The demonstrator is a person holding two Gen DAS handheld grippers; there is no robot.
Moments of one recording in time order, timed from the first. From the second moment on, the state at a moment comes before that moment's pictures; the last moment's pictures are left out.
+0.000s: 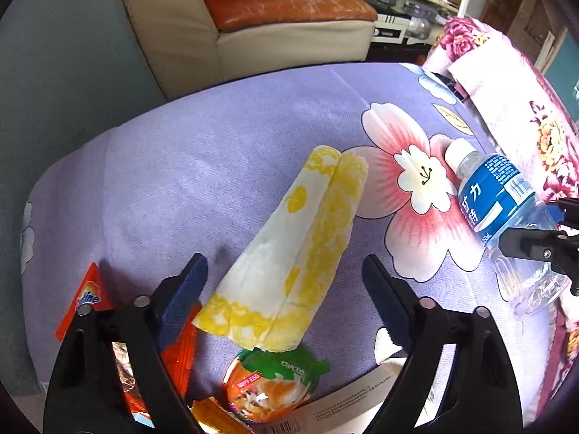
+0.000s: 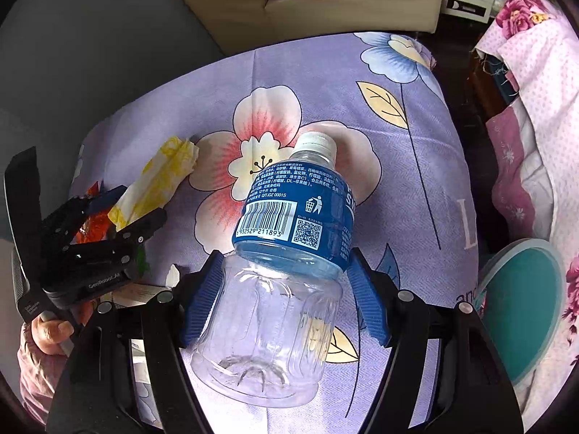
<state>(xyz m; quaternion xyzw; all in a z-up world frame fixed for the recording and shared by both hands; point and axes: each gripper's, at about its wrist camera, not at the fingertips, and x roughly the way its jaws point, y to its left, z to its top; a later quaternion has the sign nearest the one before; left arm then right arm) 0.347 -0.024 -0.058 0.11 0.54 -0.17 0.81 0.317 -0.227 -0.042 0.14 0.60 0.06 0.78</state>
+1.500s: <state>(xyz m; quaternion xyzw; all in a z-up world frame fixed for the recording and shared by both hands) 0.167 -0.239 -0.007 0.14 0.51 -0.28 0.80 0.111 -0.423 -0.003 0.22 0.49 -0.04 0.84</state>
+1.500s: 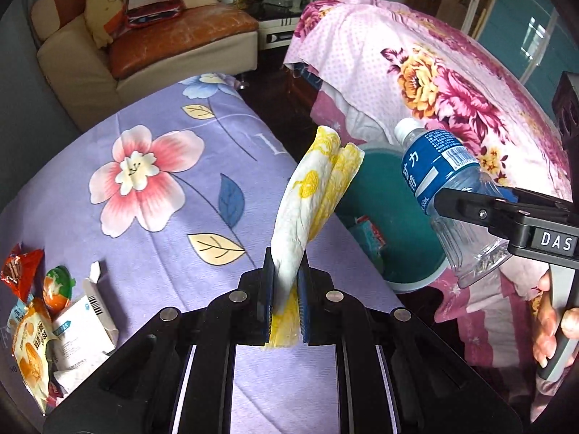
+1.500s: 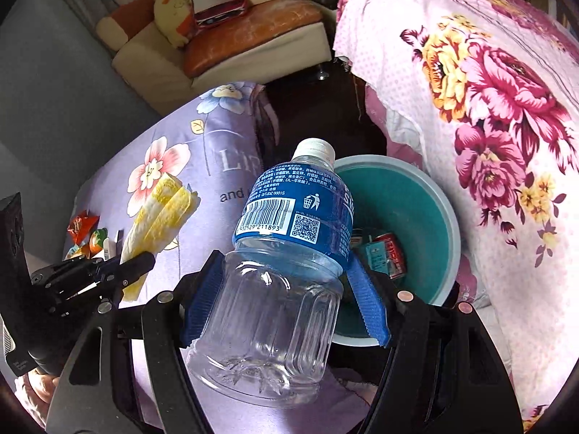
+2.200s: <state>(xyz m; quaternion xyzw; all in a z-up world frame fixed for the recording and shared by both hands) 0.158 -0.333 -0.062 0.17 0.54 -0.33 0.76 0.092 -0.492 -0.048 0.26 0.51 -0.10 0.82</state>
